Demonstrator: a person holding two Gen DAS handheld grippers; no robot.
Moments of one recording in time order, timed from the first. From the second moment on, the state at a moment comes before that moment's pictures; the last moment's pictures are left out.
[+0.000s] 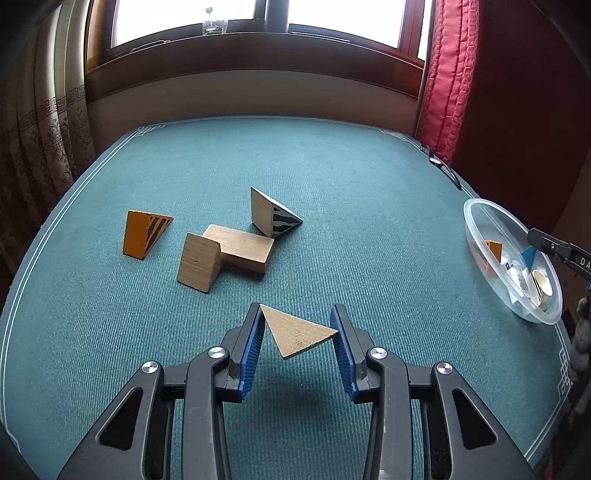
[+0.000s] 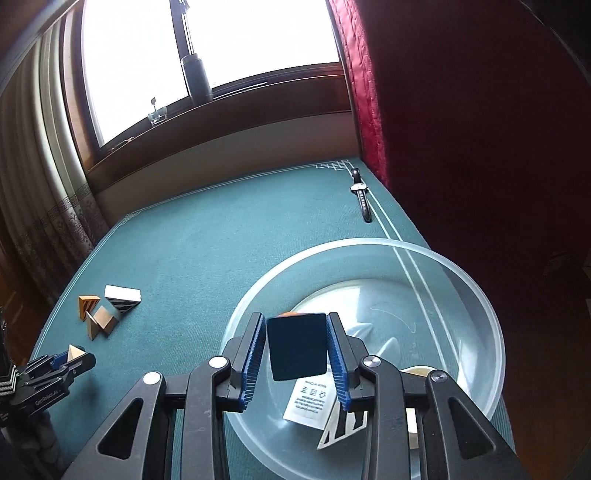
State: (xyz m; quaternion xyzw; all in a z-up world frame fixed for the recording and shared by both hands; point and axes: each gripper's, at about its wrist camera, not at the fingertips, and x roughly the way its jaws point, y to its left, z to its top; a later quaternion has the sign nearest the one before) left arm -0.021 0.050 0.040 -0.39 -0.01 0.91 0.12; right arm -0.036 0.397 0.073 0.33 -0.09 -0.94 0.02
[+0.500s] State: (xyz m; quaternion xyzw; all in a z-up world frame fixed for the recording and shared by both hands) left arm -0.019 0.072 0.042 -0.39 -0.01 0.91 0.14; right arm -0.027 0.422 0.065 0.33 -0.10 -0.94 -0.02
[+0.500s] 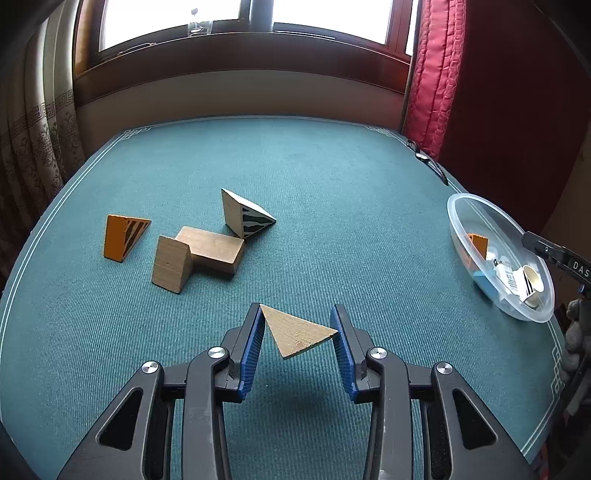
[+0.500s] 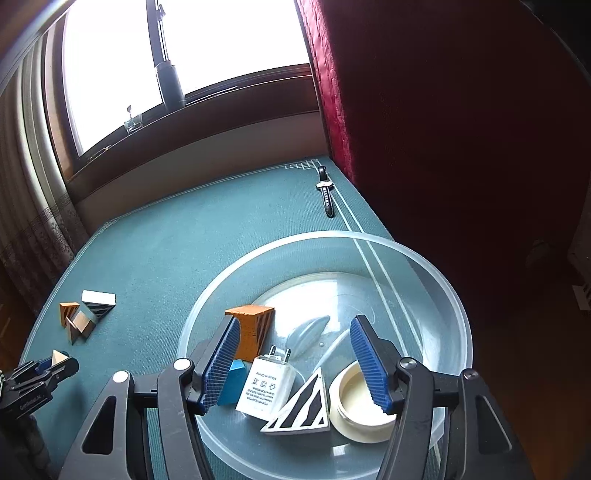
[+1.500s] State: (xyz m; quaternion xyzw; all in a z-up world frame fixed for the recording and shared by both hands) left arm -0.029 0.254 0.082 -0.35 0.09 0.88 0.29; right arm -0.009 0.485 0.067 0.32 -0.15 -0.93 -0.06
